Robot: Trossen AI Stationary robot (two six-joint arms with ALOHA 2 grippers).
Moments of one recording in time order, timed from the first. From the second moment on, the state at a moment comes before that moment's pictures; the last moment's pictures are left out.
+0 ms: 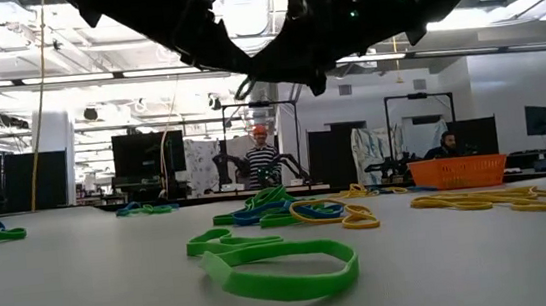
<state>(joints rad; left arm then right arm) 0.03 1.41 0.86 0.08 -0.24 0.18 -0.04 1.64 0.87 0.51 -0.02 0.18</state>
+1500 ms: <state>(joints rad) -0.05 1.41 0.74 0.08 -0.07 0.07 -0.83 1.29 0.87 -0.53 0.24 0.12</state>
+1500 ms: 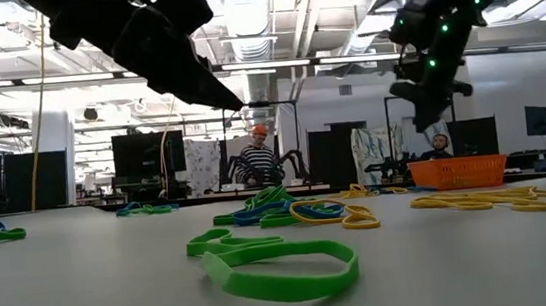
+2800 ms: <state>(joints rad) -0.08 1.41 0.74 0.09 -0.09 0.07 -0.98 1.48 0.87 -0.64 0.31 0.11</state>
